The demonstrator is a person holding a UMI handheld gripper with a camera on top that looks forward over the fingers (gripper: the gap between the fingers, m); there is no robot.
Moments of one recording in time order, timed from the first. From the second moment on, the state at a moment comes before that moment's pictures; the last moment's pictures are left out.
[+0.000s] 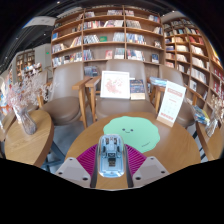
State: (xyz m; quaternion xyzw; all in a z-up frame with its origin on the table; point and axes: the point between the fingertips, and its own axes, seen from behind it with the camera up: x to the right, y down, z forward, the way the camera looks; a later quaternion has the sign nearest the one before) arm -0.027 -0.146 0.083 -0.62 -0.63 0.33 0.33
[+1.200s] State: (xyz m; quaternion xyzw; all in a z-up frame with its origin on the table) arm 0.007 -0.052 0.144 -0.65 -0.58 0.34 0.35
